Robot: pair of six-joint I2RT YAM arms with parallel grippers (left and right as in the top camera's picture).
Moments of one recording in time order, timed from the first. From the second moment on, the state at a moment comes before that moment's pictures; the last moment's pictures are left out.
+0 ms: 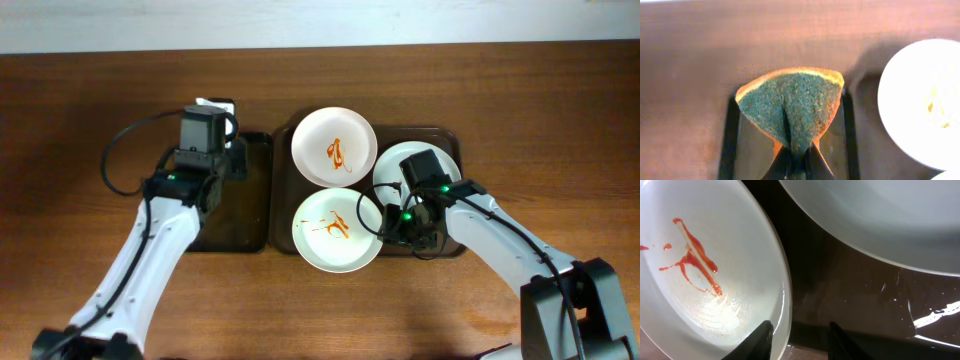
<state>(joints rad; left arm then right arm) -0.19 1.48 1.10 -0.39 -0.16 -0.07 0.31 1.63 0.93 -0.70 -0.31 0.46</state>
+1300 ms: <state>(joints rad) -0.19 1.33 1.10 -0.45 -0.19 -0.07 0.31 1.63 0.93 -0.66 -0.26 0.46</state>
